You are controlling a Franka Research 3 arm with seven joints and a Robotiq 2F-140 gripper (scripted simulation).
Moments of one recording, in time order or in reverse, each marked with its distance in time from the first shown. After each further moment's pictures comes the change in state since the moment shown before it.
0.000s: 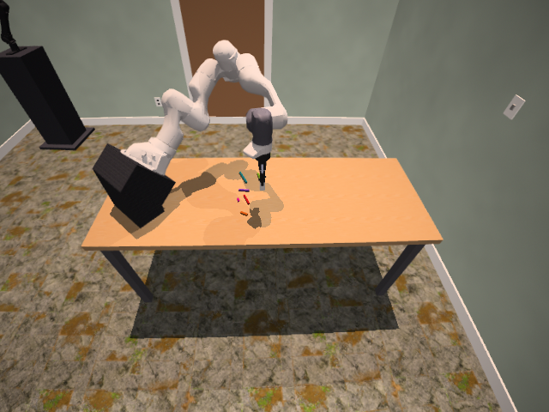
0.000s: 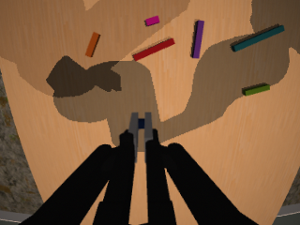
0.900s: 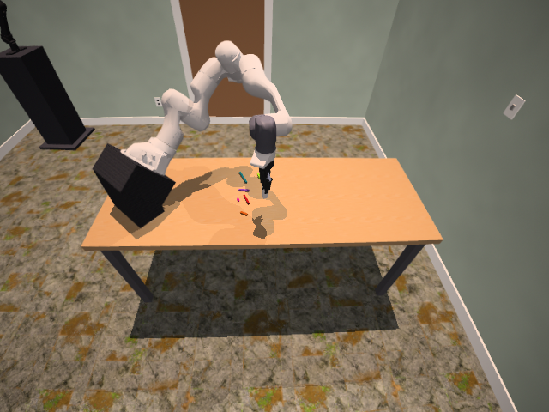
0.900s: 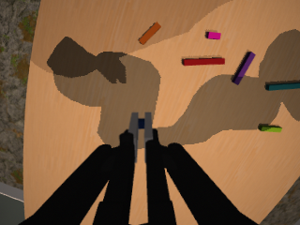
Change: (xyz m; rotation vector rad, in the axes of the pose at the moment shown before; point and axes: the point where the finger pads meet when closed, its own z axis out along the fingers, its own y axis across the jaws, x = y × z) arm -0.013 -0.054 0.003 0.003 0.002 -0.350
